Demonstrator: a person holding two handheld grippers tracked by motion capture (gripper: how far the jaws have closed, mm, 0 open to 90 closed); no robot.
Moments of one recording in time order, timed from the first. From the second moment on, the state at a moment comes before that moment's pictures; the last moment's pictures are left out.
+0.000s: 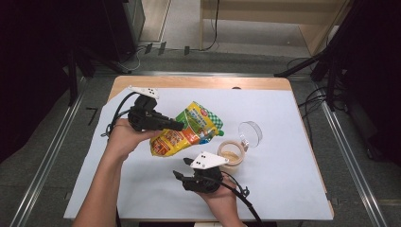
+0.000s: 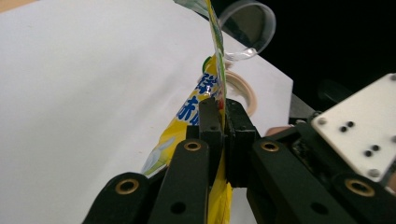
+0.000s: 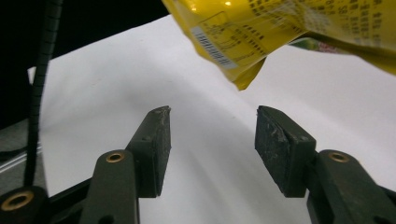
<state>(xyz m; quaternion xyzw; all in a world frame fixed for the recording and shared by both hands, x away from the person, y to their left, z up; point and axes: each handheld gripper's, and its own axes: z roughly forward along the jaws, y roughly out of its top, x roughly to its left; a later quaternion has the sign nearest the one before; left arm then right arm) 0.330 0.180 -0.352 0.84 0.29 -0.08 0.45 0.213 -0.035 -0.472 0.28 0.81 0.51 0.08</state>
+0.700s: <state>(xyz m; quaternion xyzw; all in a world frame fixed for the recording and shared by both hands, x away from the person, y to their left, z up) 0.369 0.182 -0.383 0.81 0.34 -0.03 0.48 0.225 -0.057 -0.459 0.26 0.82 0.51 0.04</state>
